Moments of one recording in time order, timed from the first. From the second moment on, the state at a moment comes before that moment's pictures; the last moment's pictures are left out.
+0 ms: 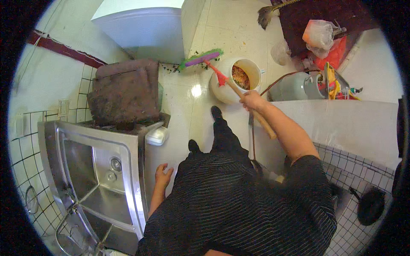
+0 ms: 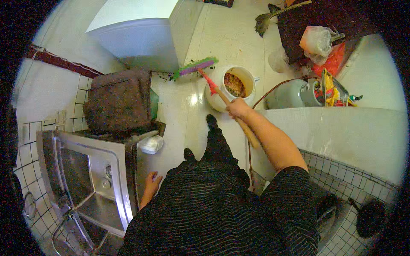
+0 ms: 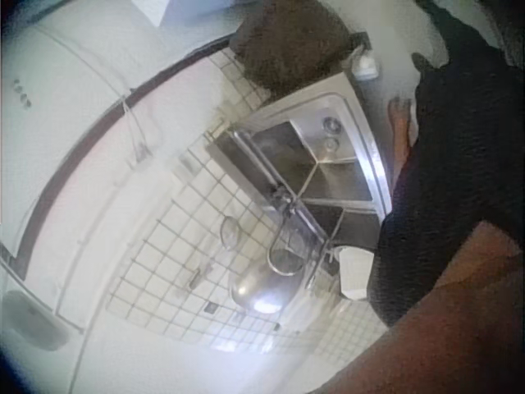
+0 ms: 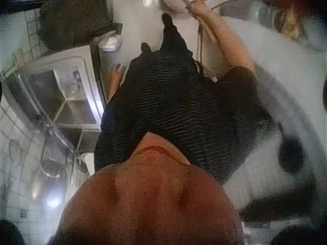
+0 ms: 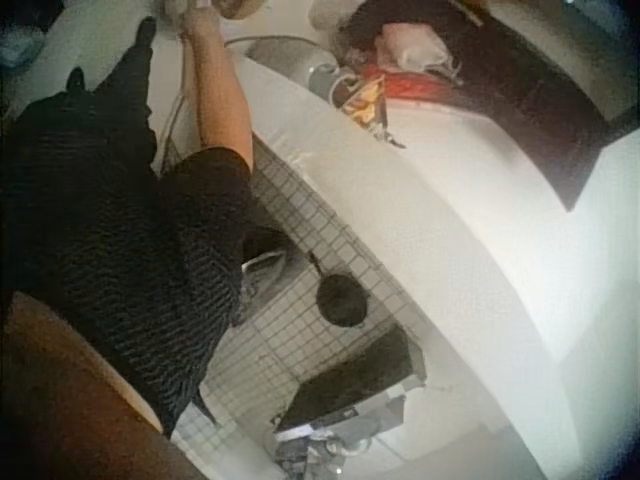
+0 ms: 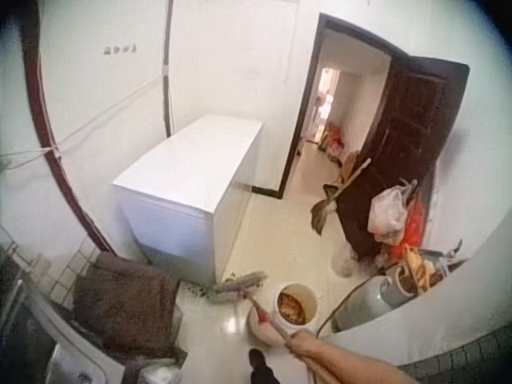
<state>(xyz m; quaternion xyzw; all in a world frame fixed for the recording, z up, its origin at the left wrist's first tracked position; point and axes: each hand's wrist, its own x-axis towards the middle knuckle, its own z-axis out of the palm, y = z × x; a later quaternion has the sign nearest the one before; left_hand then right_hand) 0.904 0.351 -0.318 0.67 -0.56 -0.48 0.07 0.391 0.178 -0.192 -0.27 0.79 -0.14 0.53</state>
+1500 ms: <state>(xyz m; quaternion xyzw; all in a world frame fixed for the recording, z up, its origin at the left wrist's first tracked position) 0.778 0.031 -0.365 0.87 -0.19 -0.21 0.41 0.335 -0.094 -0.333 -0.71 0.53 -0.08 0.46</state>
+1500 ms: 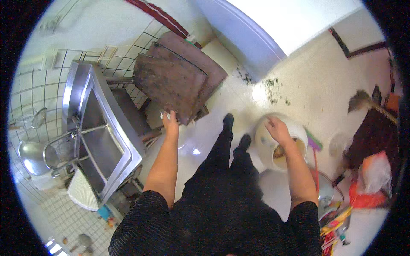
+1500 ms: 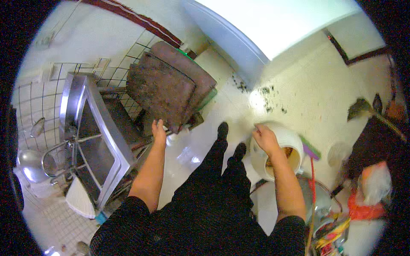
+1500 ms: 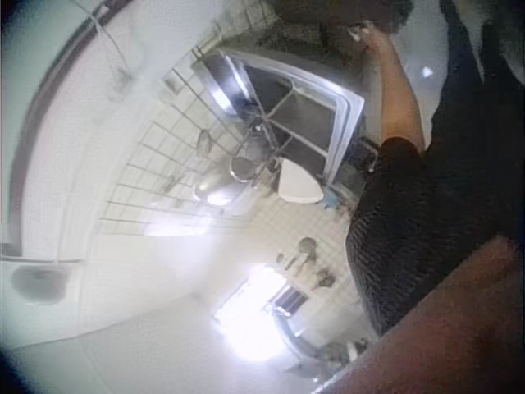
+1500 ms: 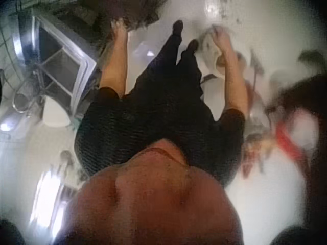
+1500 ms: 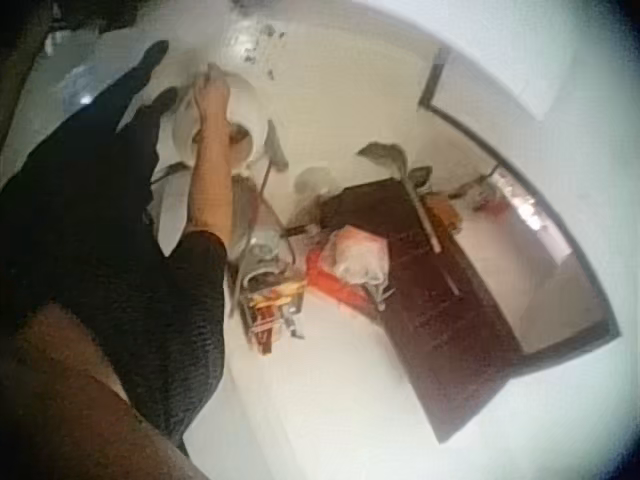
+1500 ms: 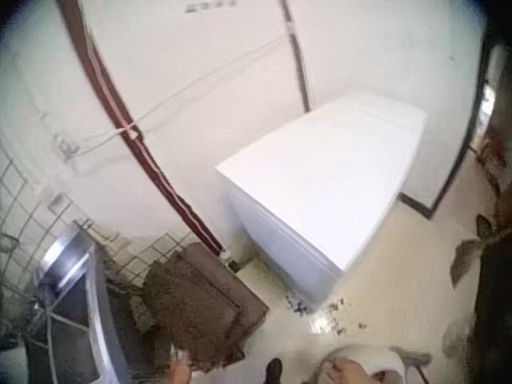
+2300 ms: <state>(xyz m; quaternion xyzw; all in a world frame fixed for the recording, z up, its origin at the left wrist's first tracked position) 0.954 -0.045 -0.478 0.66 0.25 -0.36 0.60 0.687 -0.348 -0.525 -0.28 0.49 -0.03 0.82</state>
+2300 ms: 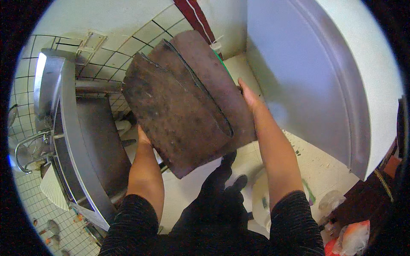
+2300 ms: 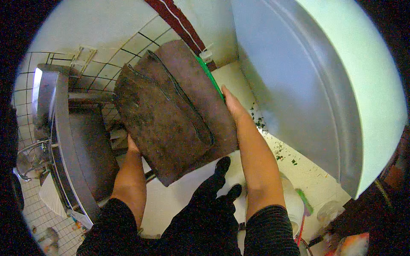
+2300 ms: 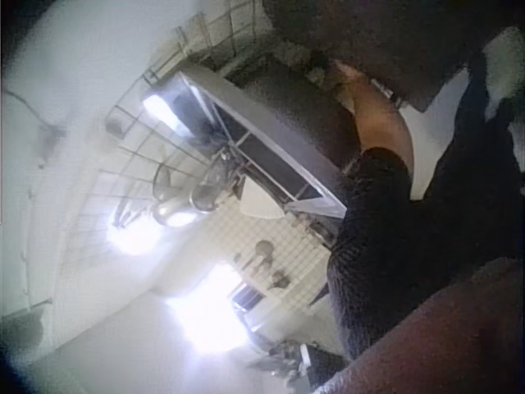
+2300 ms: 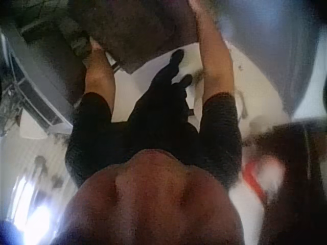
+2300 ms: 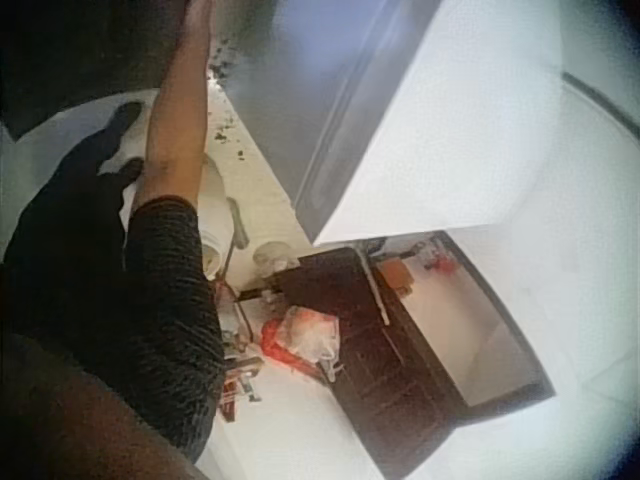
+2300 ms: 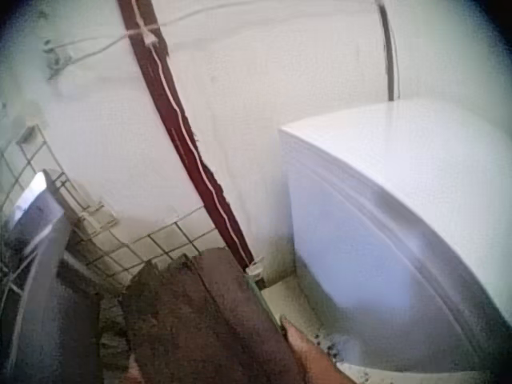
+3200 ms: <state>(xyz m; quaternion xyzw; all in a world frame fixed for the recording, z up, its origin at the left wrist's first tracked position) 0.740 0.081 -0.052 0.52 -0.05 -0.56 0.64 0.331 -0.152 -0.061 -0.41 0.43 -0.18 0.78</state>
